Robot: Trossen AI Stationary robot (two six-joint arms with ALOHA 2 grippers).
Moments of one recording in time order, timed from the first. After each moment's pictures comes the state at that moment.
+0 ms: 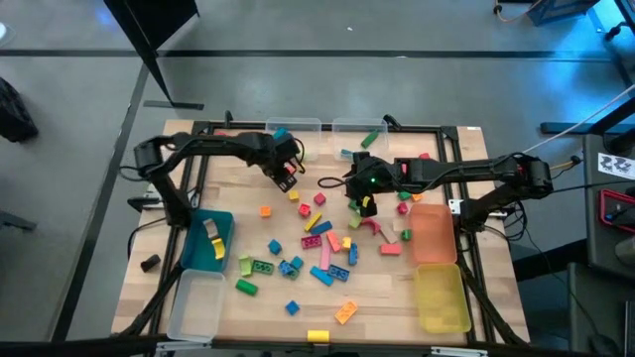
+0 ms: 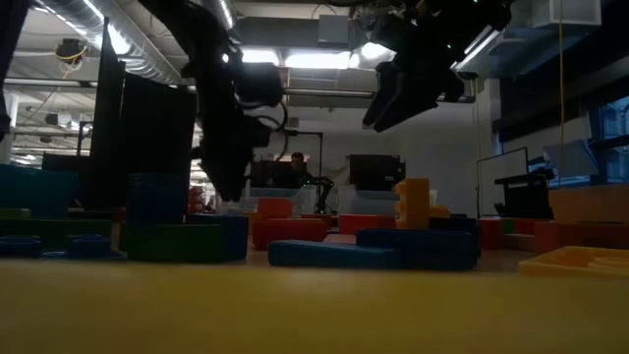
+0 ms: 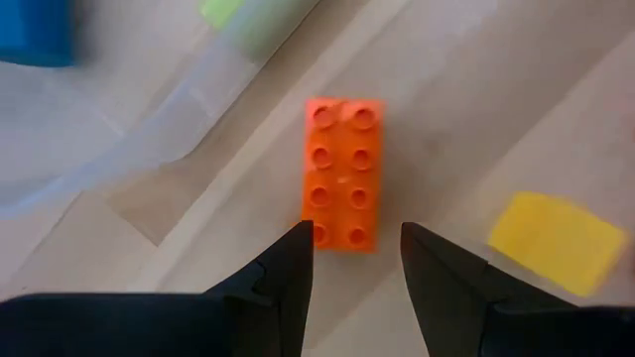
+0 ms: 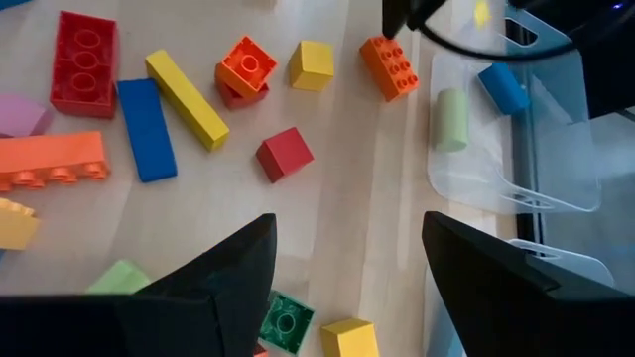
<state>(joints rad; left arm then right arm) 0.43 1.71 1.10 -0.71 -0.14 -0.28 -0.09 1.45 1.06 -0.41 0.14 -0.45</state>
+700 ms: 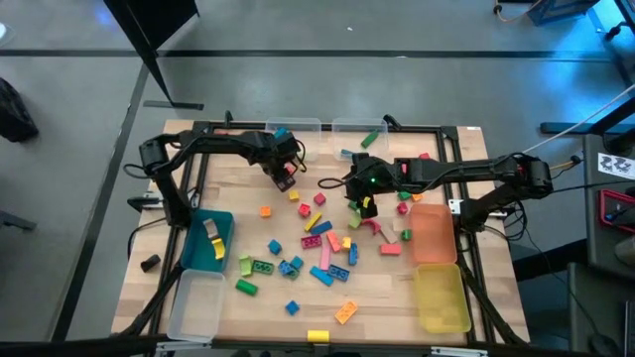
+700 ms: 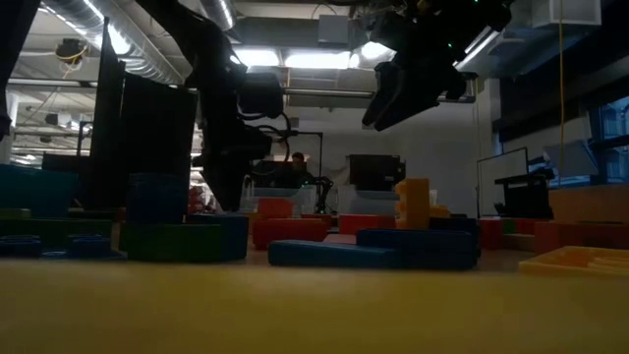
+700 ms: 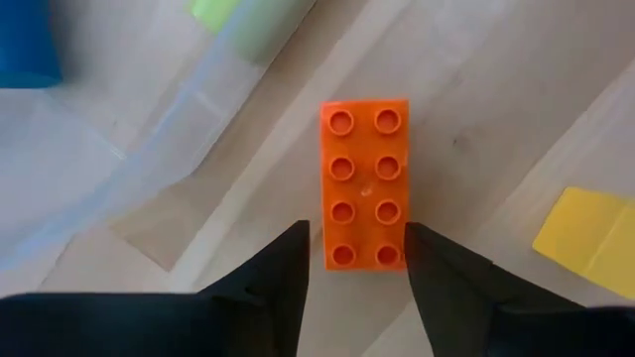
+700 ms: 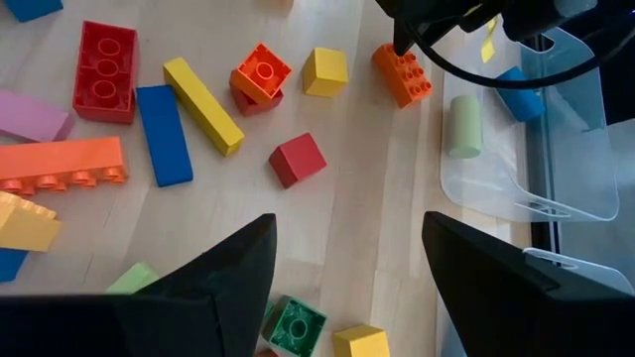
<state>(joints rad) 0.46 1.74 1.10 -0.69 -0.13 -0.20 -0.09 1.45 1.06 -0.41 0.11 -0.45</state>
